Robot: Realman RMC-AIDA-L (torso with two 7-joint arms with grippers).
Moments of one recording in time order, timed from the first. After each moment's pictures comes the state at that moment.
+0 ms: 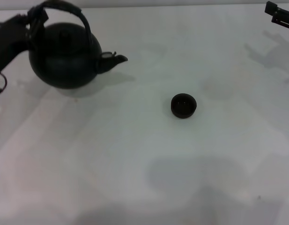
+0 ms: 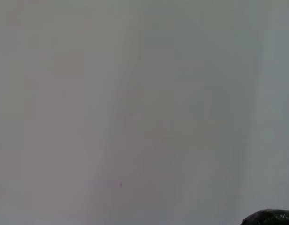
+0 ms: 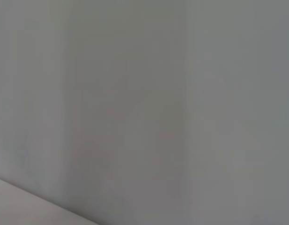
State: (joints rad) left arm -0.26 -2.05 1.35 0.61 0.76 1.01 -0.96; right arm 0.38 2.00 2.35 0.68 -1.53 1.19 -1.97
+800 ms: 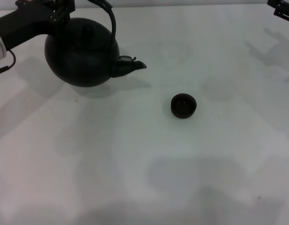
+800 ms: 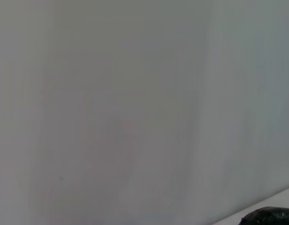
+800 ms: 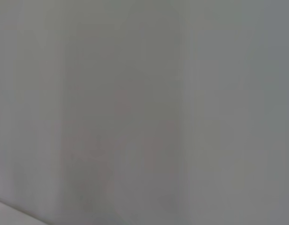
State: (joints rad) left arm -0.22 -2.07 1.31 1.10 1.44 0.87 -1.57; right arm 0.38 2.00 2.35 0.65 -1.45 1.20 -2.03
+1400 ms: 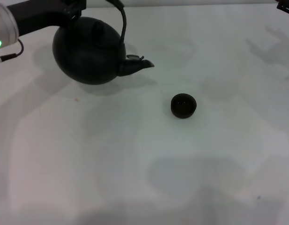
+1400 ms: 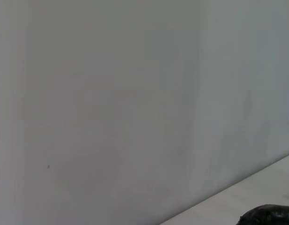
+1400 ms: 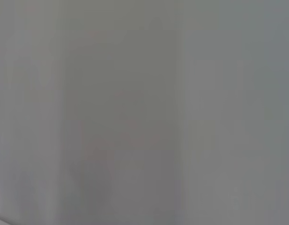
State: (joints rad) left arm -0.29 -2.08 1.33 1.23 1.78 0.84 -1.91; right arm 0.38 2.00 2.35 0.66 -1.42 1.22 -2.03
